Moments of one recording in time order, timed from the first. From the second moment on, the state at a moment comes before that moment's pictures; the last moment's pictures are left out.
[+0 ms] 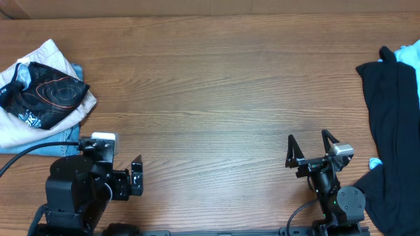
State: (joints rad) left arm -0.12 0.64 1.10 -1.22 -0.02 -0.04; right arm 0.11 0.02 0.02 -0.03 -0.09 0.20
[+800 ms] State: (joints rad) left arm -0.12 0.62 1.10 -1.22 -0.02 -0.04; right arm 0.11 0.02 0.02 -0.03 -0.09 0.20
